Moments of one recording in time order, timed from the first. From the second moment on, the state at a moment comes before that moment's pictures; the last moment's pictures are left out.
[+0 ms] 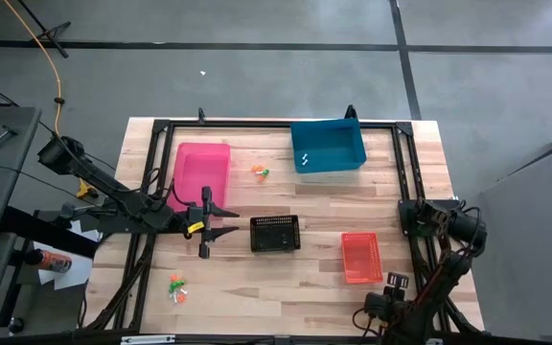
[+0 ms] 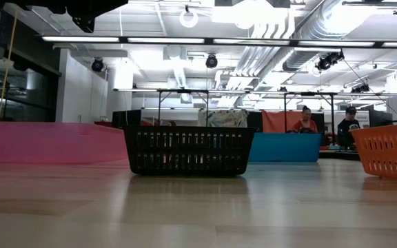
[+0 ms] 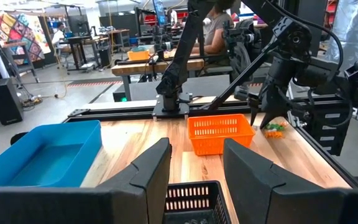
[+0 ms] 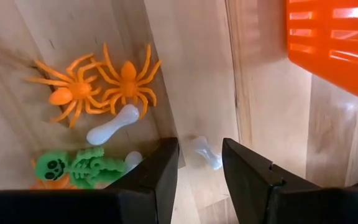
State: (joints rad) left arm -0.52 1.00 0.39 0.57 -0.57 0.06; right arm 1.11 2.03 1.30 -1.13 0.03 1.33
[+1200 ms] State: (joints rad) left arm -0.52 1.00 0.39 0.57 -0.56 0.04; right arm 1.11 1.99 1.22 -1.00 0.03 1.38
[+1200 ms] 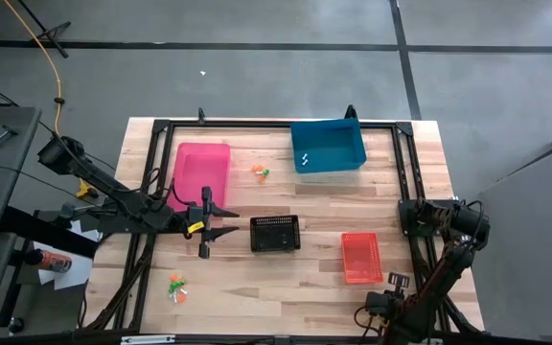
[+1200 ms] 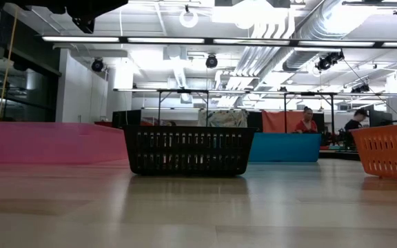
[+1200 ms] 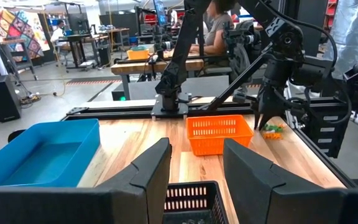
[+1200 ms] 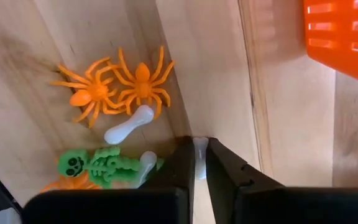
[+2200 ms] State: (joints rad) left arm -0.52 1.00 0.39 0.57 -0.56 0.04; right arm 1.06 1.84 1.31 -1.18 0.11 1.38
